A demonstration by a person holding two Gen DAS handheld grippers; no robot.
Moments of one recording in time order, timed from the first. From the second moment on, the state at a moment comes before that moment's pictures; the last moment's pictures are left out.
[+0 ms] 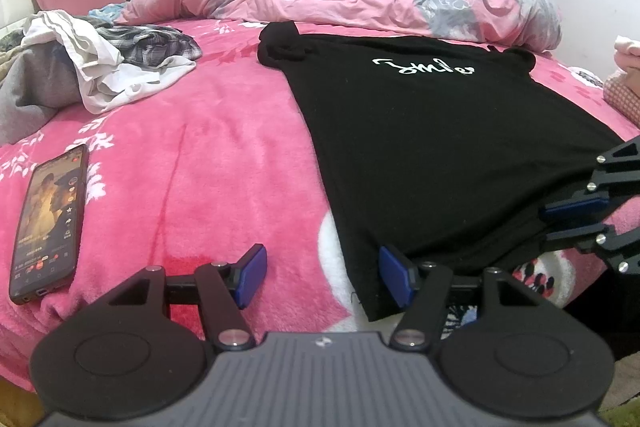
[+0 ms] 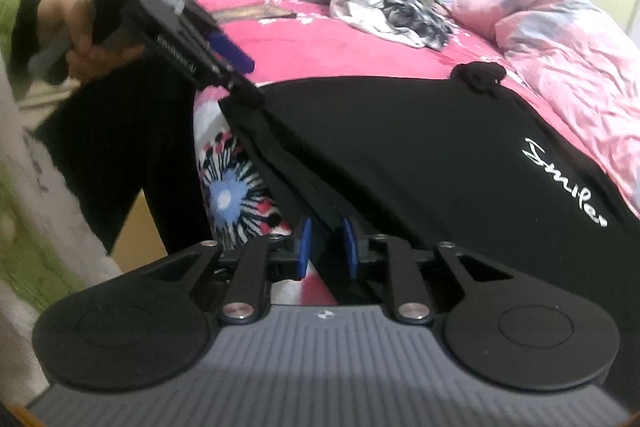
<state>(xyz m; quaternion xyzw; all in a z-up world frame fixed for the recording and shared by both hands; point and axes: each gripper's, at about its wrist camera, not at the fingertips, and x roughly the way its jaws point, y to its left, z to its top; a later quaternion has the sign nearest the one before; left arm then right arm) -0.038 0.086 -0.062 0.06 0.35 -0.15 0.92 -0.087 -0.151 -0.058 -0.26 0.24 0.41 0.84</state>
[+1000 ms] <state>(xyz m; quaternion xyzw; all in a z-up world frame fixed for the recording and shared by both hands) -0.042 0.088 -0.062 0.06 0.35 -0.15 0.92 -0.075 -0.163 -0.048 -0.20 0.30 0.42 0.84</state>
